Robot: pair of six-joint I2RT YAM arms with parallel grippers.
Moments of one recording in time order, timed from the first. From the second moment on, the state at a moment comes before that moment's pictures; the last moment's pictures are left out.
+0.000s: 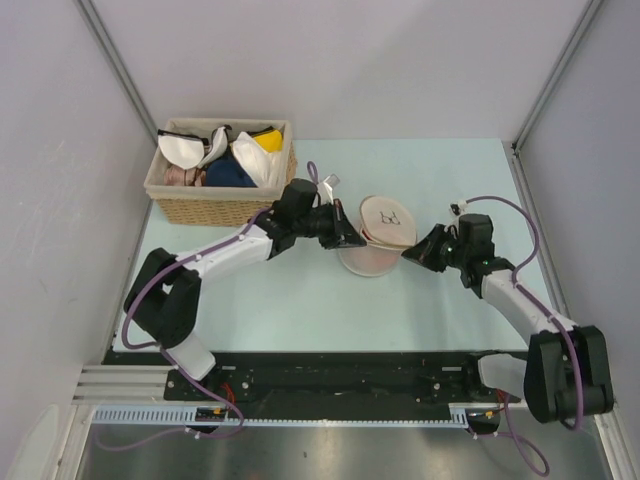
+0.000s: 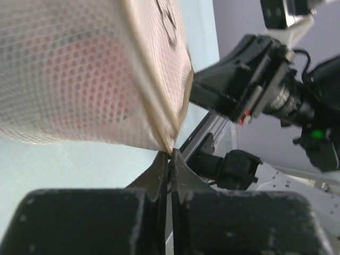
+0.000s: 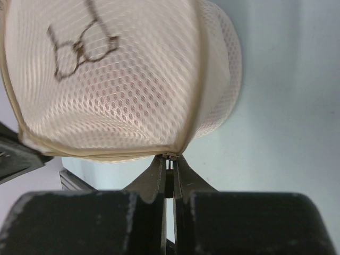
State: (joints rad) left arm -0.65 1.65 1.12 -0.01 0.53 -0.89; right arm 0.16 1.15 0.60 -0.08 -0.42 0.73
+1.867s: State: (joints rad) left arm -0.72 1.59 1.23 -0.19 0.60 -0.70; right arm -0.06 1.01 0.60 -0.29 -0.30 0.59
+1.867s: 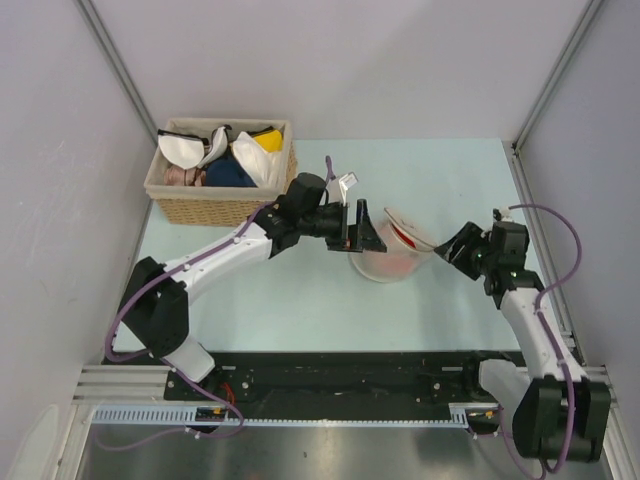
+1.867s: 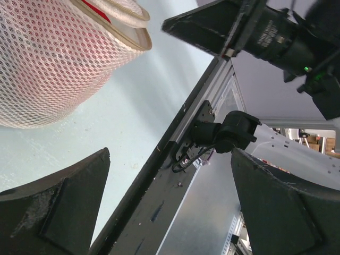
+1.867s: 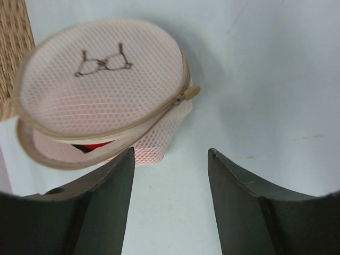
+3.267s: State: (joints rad) left arm -0.74 1.64 1.26 -0.25 0.60 -0.64; right arm 0.39 1.18 0.91 -0.29 0.10 0.38
